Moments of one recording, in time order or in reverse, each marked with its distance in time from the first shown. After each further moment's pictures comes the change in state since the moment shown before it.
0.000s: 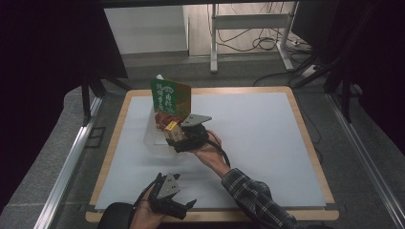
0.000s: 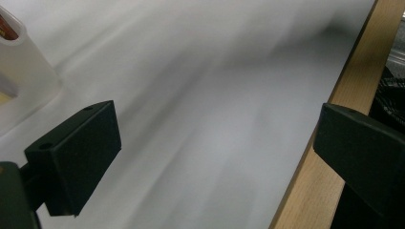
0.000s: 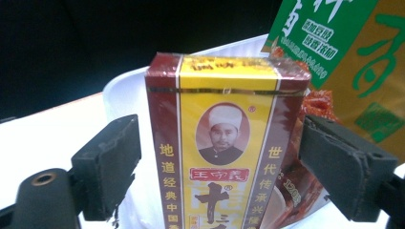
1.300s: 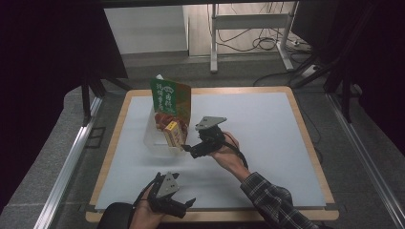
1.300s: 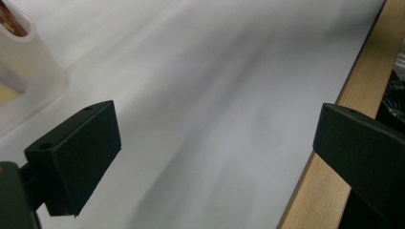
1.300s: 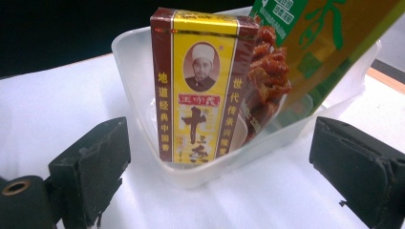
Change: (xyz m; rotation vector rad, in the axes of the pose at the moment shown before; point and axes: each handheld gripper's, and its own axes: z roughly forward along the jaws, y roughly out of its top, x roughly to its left) left arm 0.003 -0.001 0.000 -0.001 0.013 -0.008; right arm -0.009 -0.008 -0.051 0.095 -0.016 -0.058
